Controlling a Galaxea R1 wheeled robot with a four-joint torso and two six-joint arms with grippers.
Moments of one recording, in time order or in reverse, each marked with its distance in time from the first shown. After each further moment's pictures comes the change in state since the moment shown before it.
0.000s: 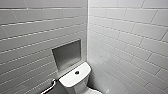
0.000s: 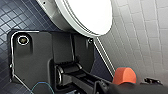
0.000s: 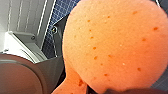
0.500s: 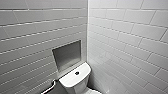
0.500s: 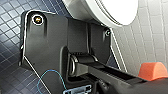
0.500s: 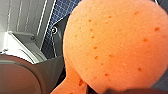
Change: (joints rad) left arm 0.202 0.186 -0.319 0.068 -0.156 0.000; right arm 0.001 0.005 -0.010 0.000 -0.003 -0.001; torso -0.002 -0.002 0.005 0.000
